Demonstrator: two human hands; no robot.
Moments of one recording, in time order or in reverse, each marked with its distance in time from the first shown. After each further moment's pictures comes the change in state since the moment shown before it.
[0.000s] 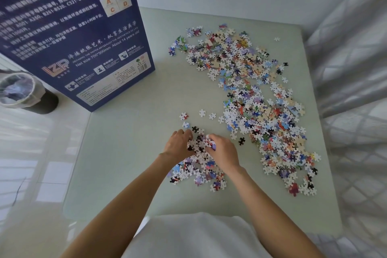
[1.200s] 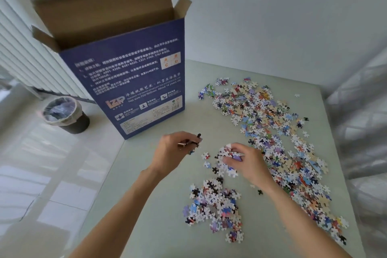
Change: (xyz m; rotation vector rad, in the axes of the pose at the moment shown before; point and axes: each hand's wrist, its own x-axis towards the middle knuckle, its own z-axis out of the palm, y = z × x) left_hand -0.062 -0.011 -0.145 -0.536 0.583 0.247; right_hand 0.030 -0.072 -0.107 0.355 -0.044 -0.099
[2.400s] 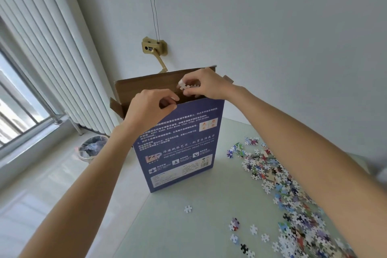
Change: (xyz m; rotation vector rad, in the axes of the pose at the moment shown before) left_hand 0.124 0.052 -0.214 0.603 0.346 0.160; right_hand 0.211 -0.314 -0.024 -0.336 -0.253 -0.892
